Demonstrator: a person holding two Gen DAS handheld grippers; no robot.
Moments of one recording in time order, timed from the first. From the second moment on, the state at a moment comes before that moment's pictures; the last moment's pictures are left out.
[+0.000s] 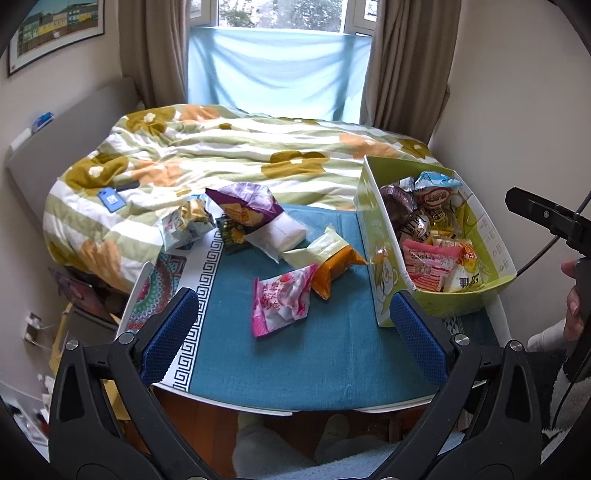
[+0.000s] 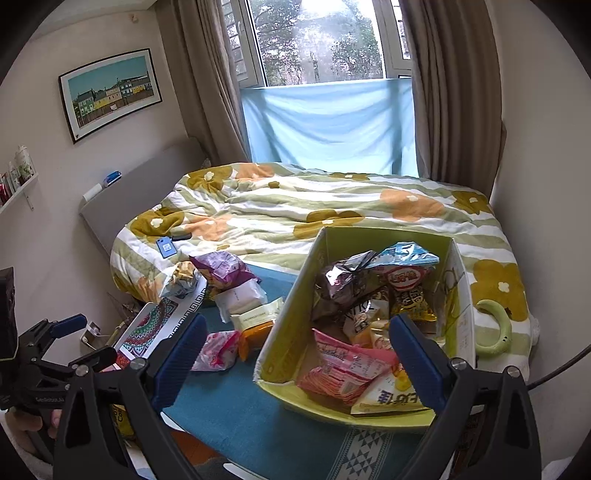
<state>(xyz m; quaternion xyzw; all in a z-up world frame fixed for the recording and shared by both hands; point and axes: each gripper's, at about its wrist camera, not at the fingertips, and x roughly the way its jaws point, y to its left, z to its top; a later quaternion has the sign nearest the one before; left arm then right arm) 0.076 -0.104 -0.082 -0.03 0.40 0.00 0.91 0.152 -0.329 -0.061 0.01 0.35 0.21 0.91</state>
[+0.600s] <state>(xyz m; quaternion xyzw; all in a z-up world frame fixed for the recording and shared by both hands) 0.162 -0.038 -0.171 0.01 0.47 -0.17 0.87 0.161 -0.212 -0.117 0.10 0.41 0.11 0.90</state>
